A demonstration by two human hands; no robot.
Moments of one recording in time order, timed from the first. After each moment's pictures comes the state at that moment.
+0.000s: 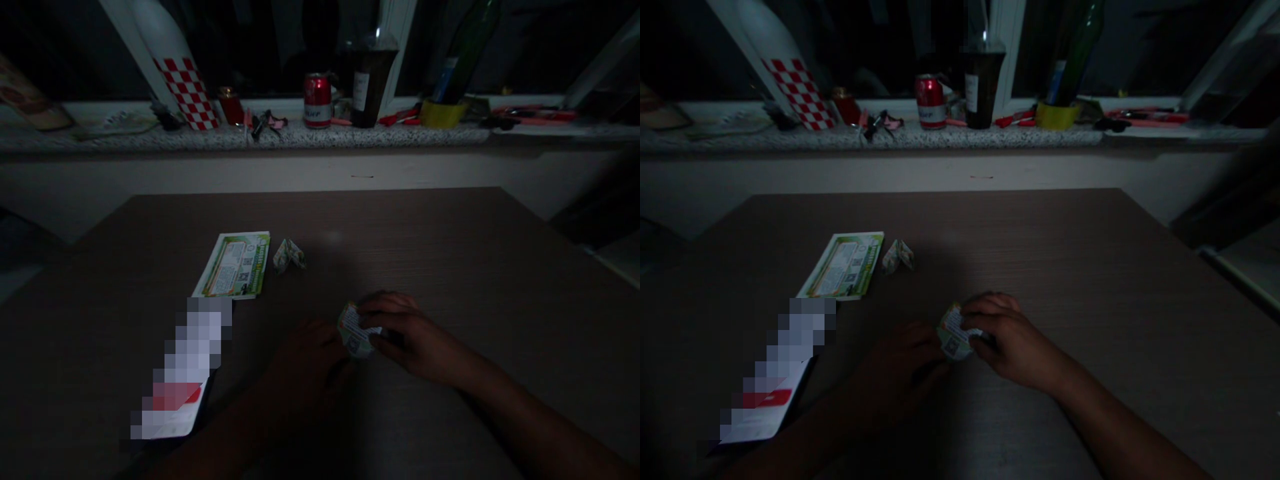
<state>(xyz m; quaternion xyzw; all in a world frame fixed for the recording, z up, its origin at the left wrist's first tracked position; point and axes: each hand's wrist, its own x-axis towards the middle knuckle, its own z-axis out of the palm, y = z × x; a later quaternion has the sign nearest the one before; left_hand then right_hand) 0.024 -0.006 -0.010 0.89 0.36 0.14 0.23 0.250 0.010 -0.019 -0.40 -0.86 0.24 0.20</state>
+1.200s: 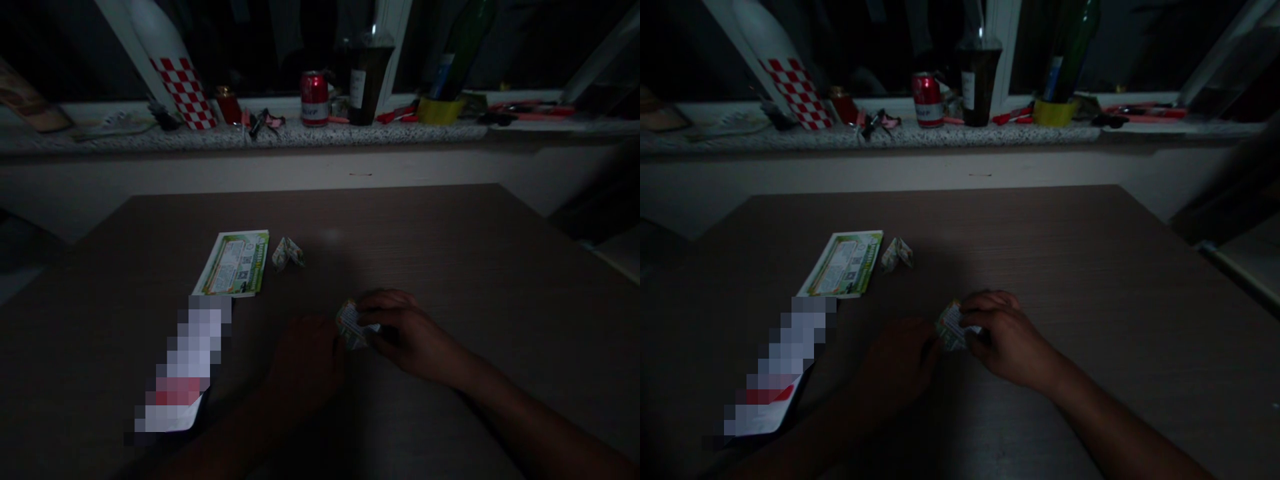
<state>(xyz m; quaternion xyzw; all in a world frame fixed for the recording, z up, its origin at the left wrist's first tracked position) 0.040 -0.005 -0.012 0.84 0.51 0.07 0.16 0.245 0.005 -0.020 -0.45 -0.84 0.22 0.22</state>
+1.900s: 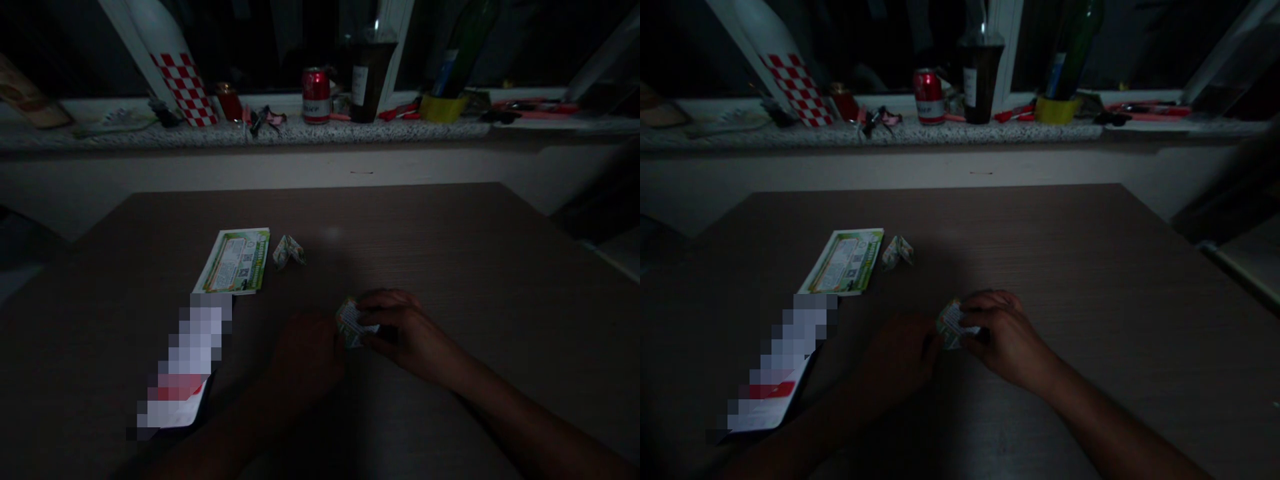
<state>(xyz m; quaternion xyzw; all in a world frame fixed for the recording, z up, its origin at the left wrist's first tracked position) 0.042 0.001 -0.004 0.84 0.51 0.03 0.17 0.243 0.005 -0.030 -0.46 -0.83 0.21 0.23</state>
